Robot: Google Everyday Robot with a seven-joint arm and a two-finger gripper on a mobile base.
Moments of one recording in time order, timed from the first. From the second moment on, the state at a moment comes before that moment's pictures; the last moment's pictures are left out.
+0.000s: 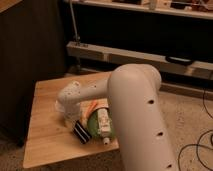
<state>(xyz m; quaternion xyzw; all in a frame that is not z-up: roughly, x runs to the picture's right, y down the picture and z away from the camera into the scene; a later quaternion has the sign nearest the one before) -0.184 0.203 0.834 -0.39 0.09 0.31 0.86</state>
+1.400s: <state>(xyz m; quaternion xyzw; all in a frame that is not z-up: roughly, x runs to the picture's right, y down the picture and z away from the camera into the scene) -0.189 0.027 0.695 -0.36 -0.18 0.34 0.85</state>
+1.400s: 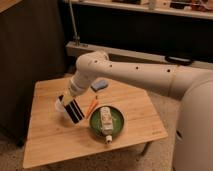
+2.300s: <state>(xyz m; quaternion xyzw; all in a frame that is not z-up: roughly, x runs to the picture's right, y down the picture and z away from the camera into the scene) -0.240 -0.019 0.705 -0.35 -0.30 0.29 0.84</state>
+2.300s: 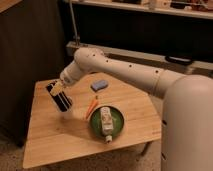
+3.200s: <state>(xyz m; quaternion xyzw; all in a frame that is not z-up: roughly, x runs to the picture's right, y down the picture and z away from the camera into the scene) -0.255 -0.020 0.705 -0.28 -0.33 0.22 0.87</state>
